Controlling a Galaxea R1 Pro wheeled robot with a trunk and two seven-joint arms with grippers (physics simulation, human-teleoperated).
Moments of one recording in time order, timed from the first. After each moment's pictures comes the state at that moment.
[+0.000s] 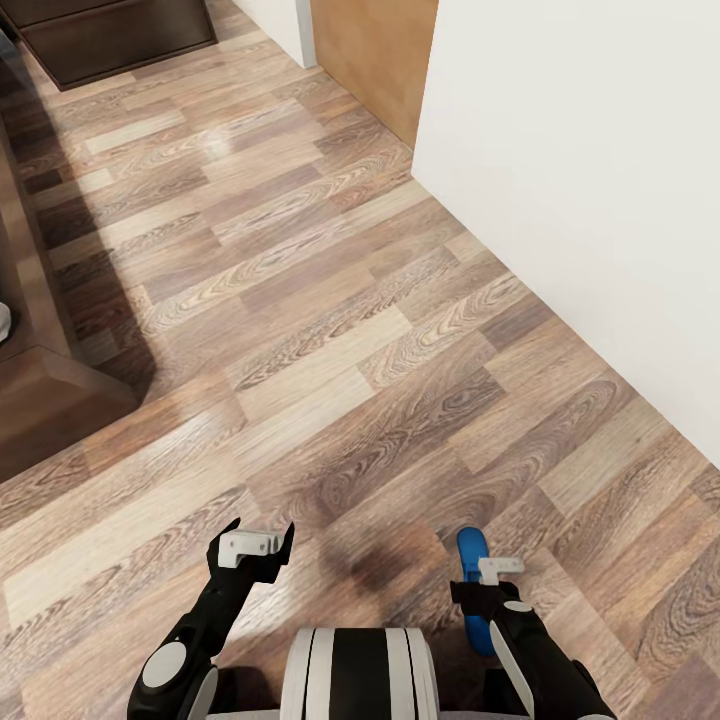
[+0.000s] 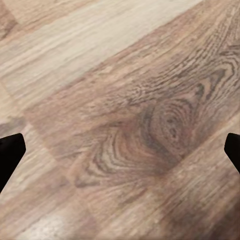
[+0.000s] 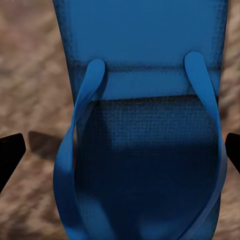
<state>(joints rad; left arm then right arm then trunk) -0.04 -0.04 -0.14 -1.63 0.01 0.18 0.01 -0.43 0.01 0.00 -0.74 0.01 0.29 -0.06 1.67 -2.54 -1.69</state>
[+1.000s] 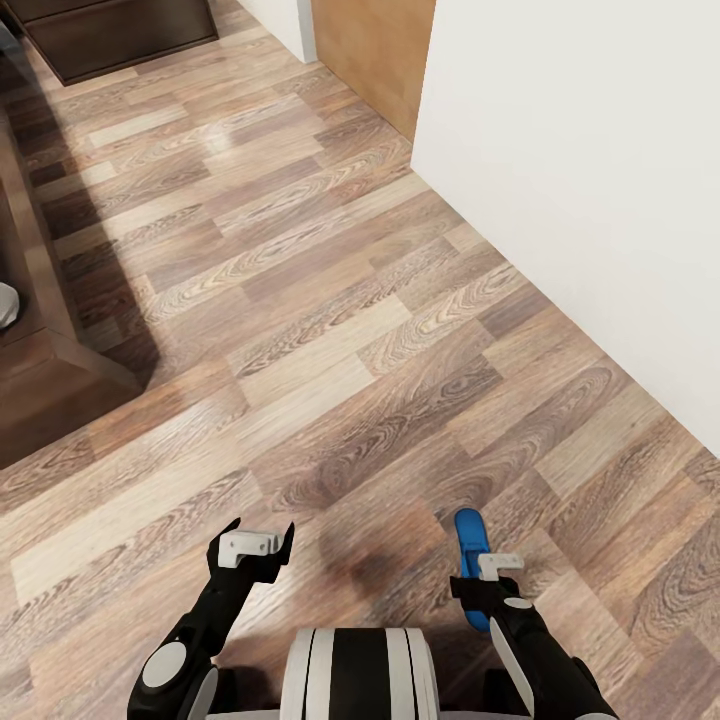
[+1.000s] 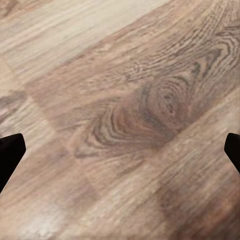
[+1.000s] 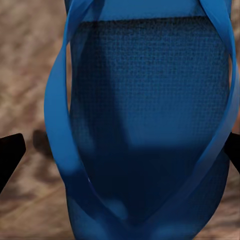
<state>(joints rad) -0.04 -0.04 -0.14 -1.63 0.01 0.18 0.01 -0.43 0.01 0.00 -0.76 0.01 0.29 -0.06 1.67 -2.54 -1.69</state>
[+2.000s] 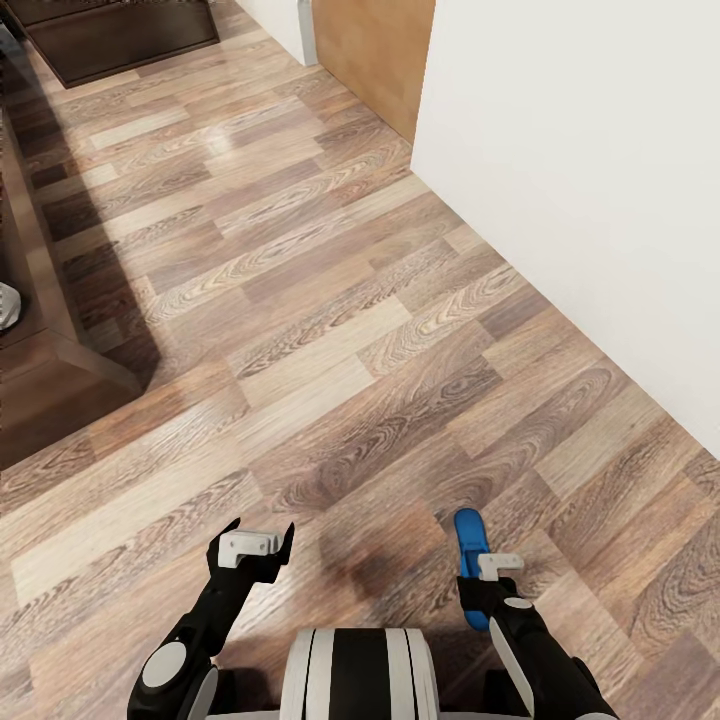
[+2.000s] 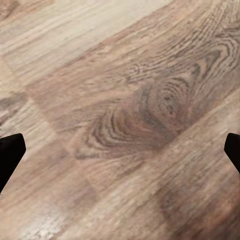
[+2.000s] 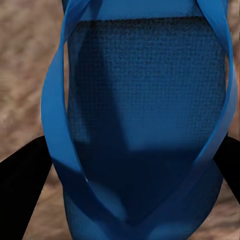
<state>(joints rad) -0.04 -0.04 -0.14 -1.63 0.01 0.18 0.01 -0.43 0.01 0.00 -0.76 0.01 0.29 -0.06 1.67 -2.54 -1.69</state>
